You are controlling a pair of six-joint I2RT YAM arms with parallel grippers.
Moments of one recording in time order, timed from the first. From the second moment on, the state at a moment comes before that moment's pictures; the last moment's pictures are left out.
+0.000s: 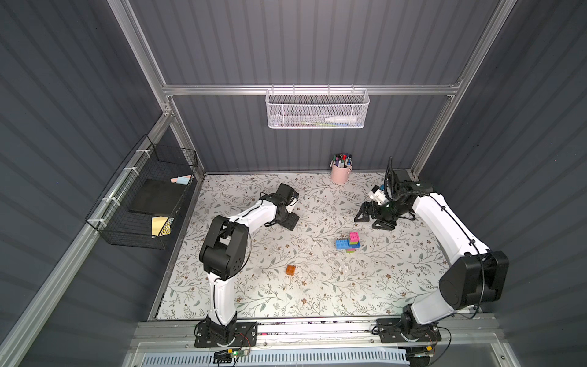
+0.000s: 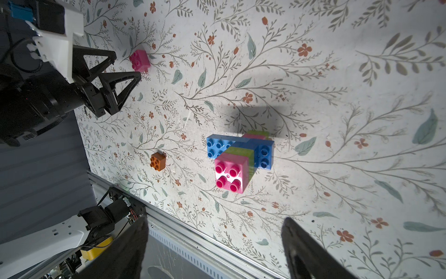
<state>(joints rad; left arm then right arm) -0.47 1.98 1.45 -0.61 -0.01 0.05 0.19 1.57 1.46 -1.20 -0.49 0.25</state>
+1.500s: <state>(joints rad) -0.52 2.11 1.61 -0.74 -0.15 -0.49 0.16 1.58 1.44 -1.20 -0.51 0.23</state>
